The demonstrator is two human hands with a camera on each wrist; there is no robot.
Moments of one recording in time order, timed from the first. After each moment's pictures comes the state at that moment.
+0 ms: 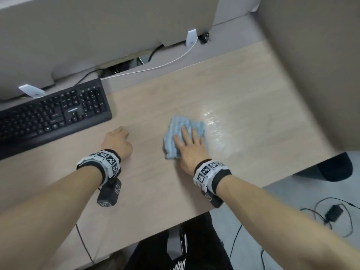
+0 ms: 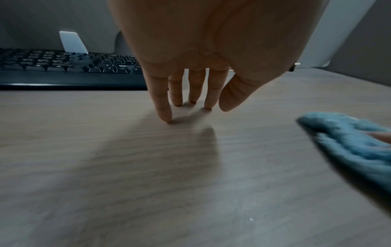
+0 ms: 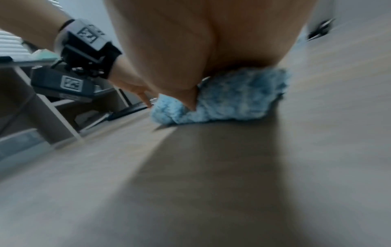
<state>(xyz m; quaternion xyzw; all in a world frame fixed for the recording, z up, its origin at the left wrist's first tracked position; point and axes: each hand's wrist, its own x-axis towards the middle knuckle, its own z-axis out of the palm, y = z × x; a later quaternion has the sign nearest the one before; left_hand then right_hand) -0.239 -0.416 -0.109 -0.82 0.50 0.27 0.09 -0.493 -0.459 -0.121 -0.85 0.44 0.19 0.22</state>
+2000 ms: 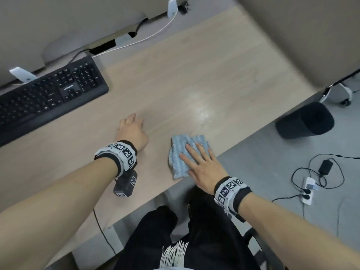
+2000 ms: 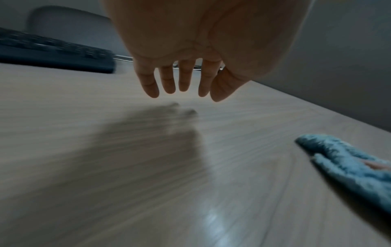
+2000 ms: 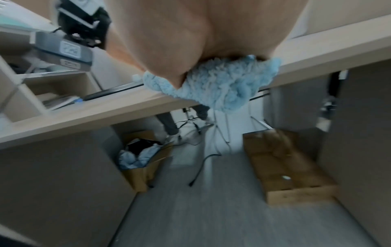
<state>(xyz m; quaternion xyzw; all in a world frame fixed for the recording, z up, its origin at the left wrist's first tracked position) -0.296 -0.332 -0.100 -0.77 0.58 0.24 0.03 -0.568 -0.259 -0.153 -0.87 0.43 0.14 0.19</state>
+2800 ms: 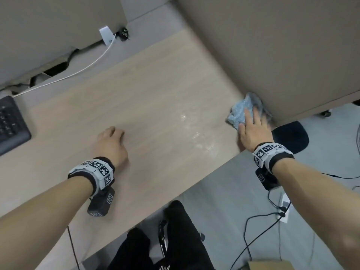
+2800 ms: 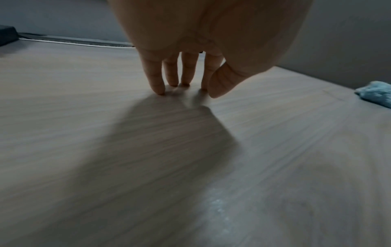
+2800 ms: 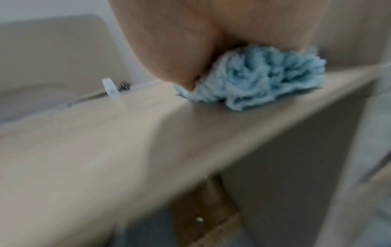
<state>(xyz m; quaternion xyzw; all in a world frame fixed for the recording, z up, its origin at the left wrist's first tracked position) -0.426 -0.472 -0.128 -0.79 0.57 0.22 0.04 -0.865 -0.555 -0.153 -0.67 0.72 0.10 0.16</state>
